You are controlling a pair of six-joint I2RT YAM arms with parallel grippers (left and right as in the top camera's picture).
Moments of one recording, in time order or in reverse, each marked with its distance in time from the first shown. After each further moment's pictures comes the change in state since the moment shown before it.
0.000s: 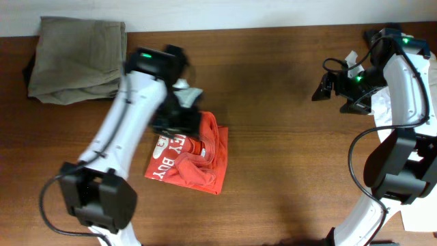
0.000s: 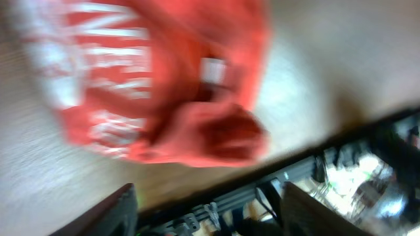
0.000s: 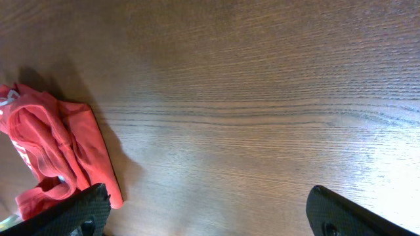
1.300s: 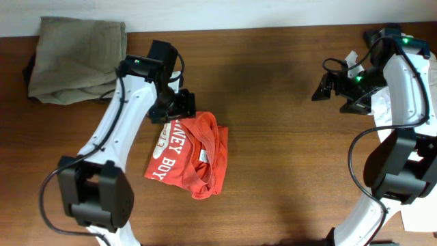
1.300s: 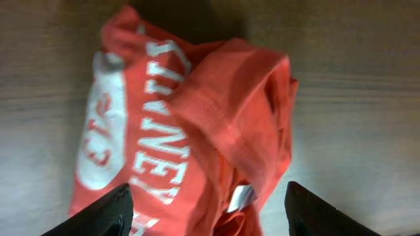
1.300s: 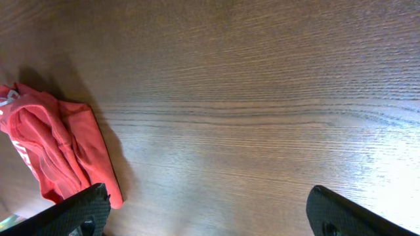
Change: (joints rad) left arm 0.063 -0.001 -0.145 0.404 -0.098 -0.286; right arm 0.000 0.000 0.000 0.000 0.000 0.000
